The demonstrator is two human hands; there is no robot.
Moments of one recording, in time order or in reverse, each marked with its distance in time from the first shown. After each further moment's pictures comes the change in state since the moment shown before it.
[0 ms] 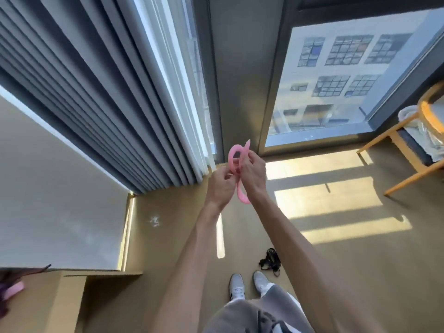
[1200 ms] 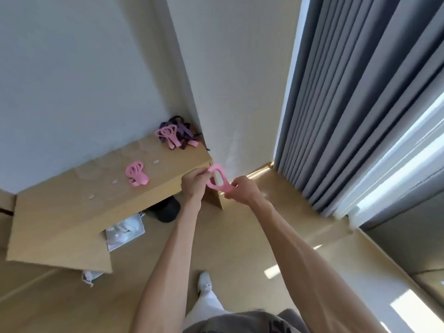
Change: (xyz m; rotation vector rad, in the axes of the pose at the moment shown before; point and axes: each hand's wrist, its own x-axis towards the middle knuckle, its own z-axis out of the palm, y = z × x) left_hand -0.254 -0.101 -0.216 -0.330 1.456 -0.351; right_hand -0.206 0.027 0.217 -0.923 -1.553 -0.475
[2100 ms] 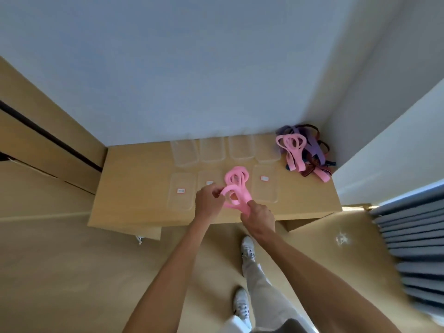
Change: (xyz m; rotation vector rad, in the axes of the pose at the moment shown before) left_hand 0.321 -0.114 -0.348 0.436 0.193 -0.082; right_hand 0.267 -0.269 0.325 -0.484 -0.123 -0.180
